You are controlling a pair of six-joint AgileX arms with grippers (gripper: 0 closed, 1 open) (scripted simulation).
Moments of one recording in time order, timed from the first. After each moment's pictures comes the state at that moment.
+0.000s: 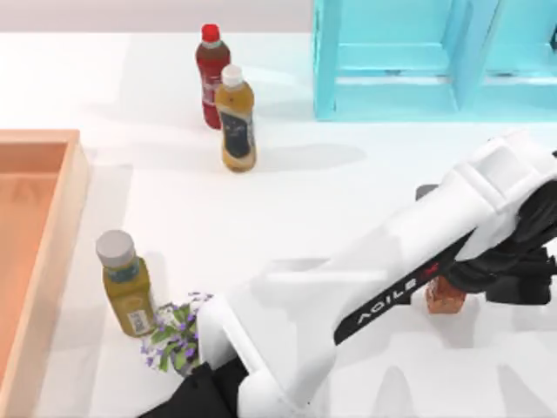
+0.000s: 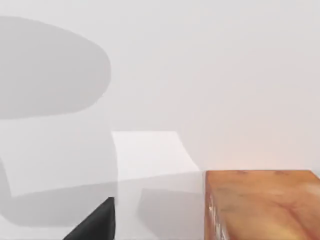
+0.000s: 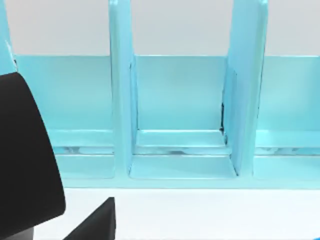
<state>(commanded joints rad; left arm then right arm) -1.06 3.16 3.42 -1.73 -0.15 -1.02 0.00 0.00 0.00 0.00 0.00 0.00</state>
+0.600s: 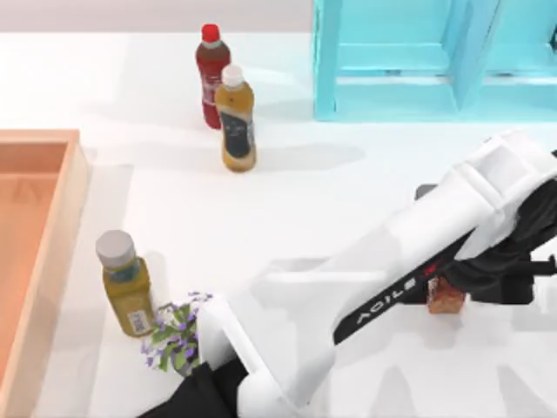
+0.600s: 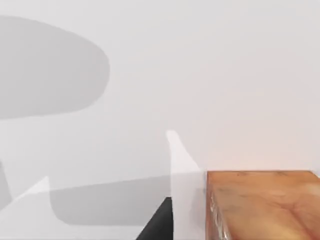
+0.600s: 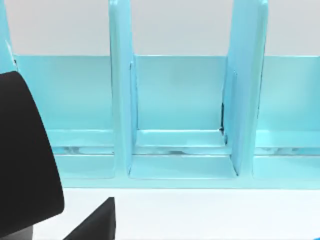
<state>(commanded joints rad) -1.06 3.16 3.42 -1.73 -0.15 -1.02 0.00 0.00 0.00 0.00 0.00 0.00</state>
